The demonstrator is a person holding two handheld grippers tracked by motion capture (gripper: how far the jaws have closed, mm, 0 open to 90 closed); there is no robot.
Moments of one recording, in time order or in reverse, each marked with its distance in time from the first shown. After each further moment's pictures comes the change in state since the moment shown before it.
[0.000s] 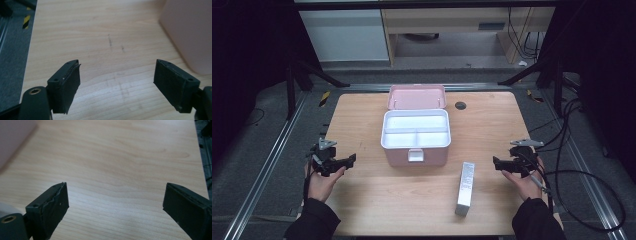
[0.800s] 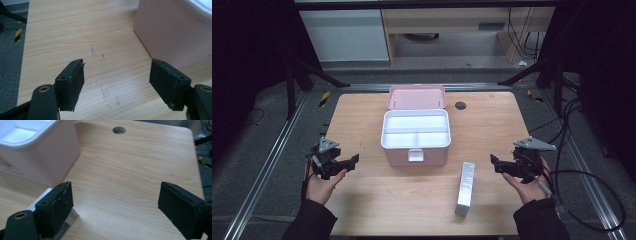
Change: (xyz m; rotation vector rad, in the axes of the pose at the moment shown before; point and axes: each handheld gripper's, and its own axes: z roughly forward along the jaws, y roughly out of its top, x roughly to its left) left arm -0.022 0.009 -0.021 -0.023 -0.059 0.068; right arm 0.039 0.020 -0.071 -0.112 0.085 -0.034
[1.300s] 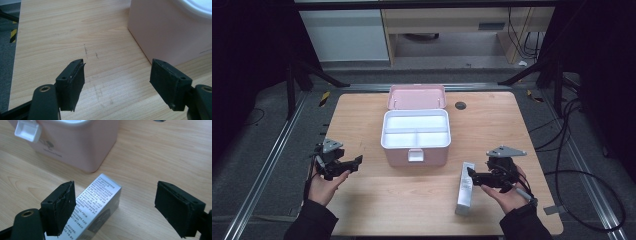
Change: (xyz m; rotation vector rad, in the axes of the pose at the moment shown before) left arm -0.006 0.000 0.002 0.014 -0.014 0.014; right arm 0.057 -0.007 0.010 0.084 0.120 -0.076
